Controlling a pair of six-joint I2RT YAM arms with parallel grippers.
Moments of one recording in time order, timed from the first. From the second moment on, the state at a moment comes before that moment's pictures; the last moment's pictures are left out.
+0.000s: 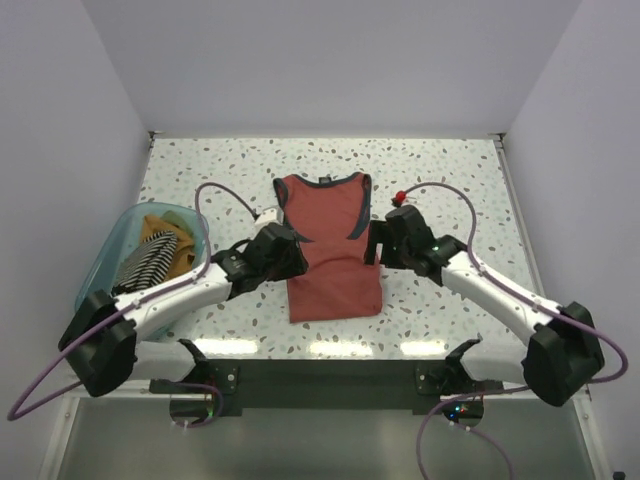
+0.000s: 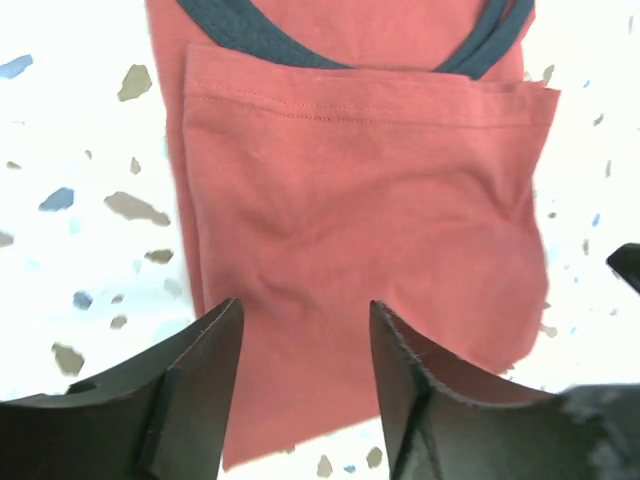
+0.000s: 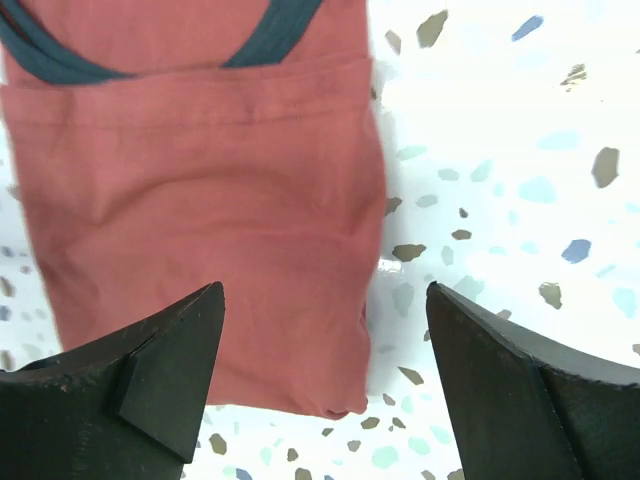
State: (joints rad) left arm -0.77 1.34 0.79 -0.28 -0.24 -0.87; right arm 0.61 1.30 0.87 -0.47 0.19 0.61
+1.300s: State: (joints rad) left arm -0.86 1.10 0.34 -0.13 -0.03 -1.22; right arm 0.57 1.08 0.36 -0.20 -0.13 0.97
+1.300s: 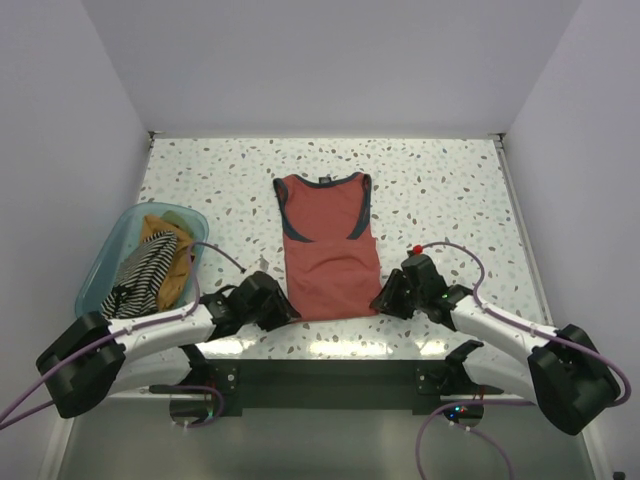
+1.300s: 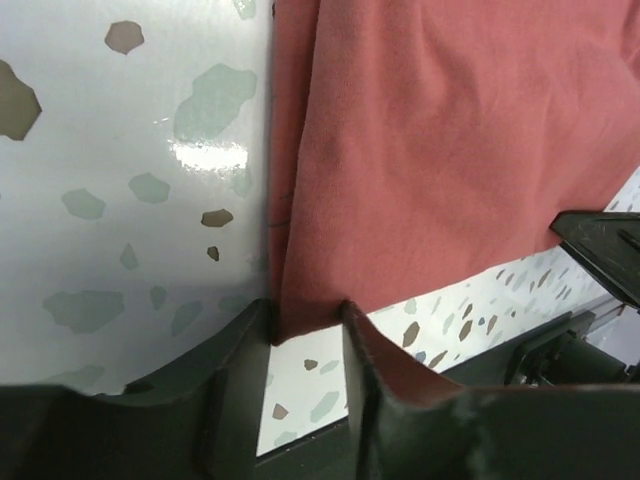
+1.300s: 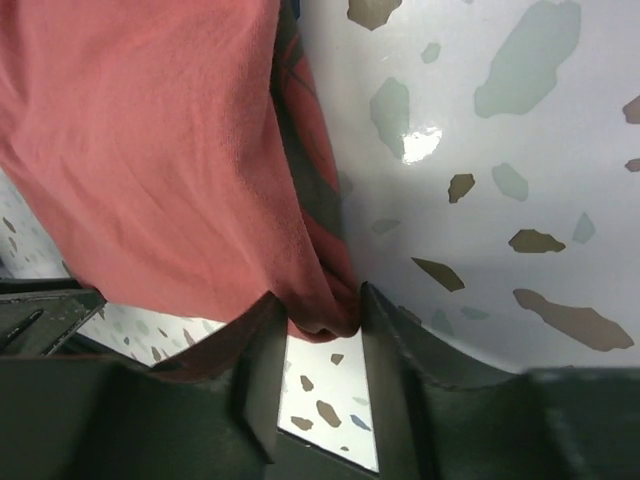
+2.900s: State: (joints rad) left arm -0.85 1.07 0.88 -0.58 -0.31 -1.03; right arm 0.63 1.11 0.88 -0.70 0.01 0.74
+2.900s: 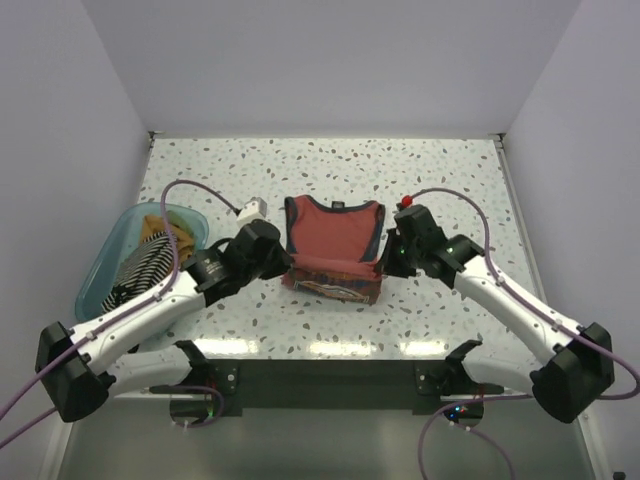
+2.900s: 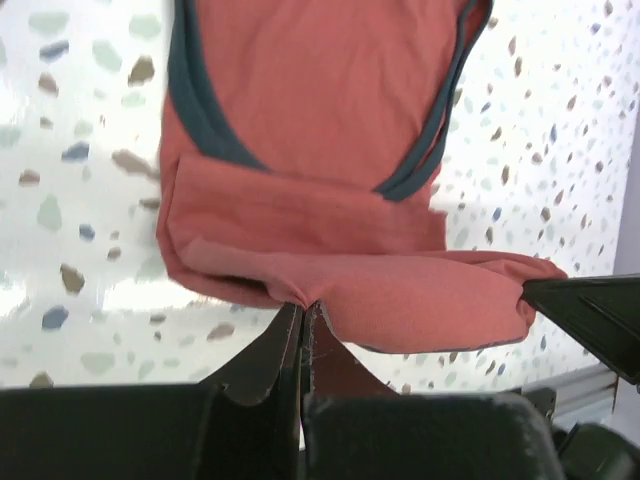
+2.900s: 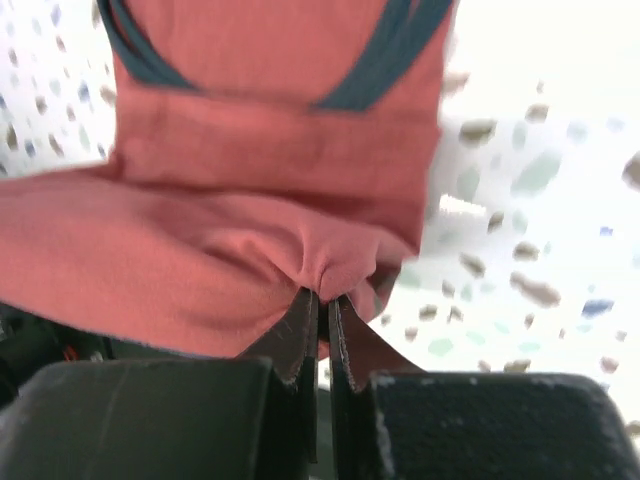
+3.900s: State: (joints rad) left arm -0.34 1.83 1.33 0.01 0.00 -0.71; right arm 0.38 1.82 1.50 -0.50 -0.03 0.50
